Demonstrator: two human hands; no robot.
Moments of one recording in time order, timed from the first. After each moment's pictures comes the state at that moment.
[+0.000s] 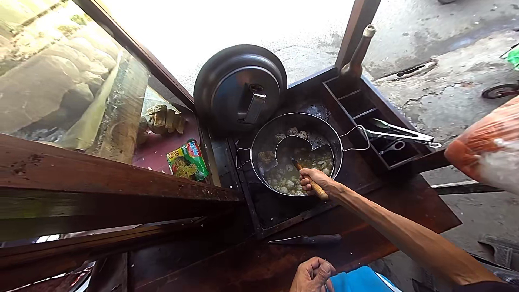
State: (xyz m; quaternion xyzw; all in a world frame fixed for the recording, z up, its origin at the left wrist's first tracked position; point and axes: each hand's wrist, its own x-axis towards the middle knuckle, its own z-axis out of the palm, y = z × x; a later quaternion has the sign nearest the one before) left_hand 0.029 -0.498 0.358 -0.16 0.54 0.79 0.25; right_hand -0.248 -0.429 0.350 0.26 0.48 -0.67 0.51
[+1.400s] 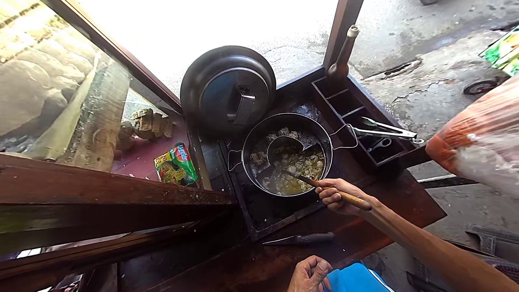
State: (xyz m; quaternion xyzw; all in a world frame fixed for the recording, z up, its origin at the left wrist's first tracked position) left_hand 0.024 -0.490 0.353 -0.14 0.54 0.78 0.27; right_hand -0.220 -0.337 0.381 0.31 0.22 -0.72 0.58
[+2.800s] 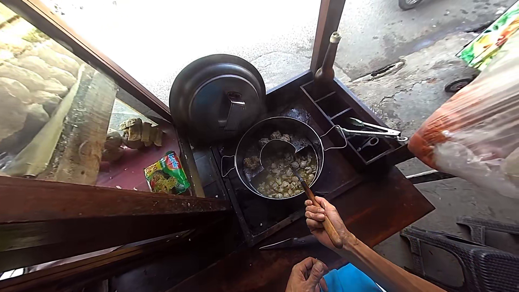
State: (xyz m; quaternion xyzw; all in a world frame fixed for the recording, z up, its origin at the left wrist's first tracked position) left_hand 0.026 -0.489 0.354 -0.15 0.53 0.79 0.27; right_hand -0.131 -0.372 0.372 0.31 0.04 -0.89 0.34
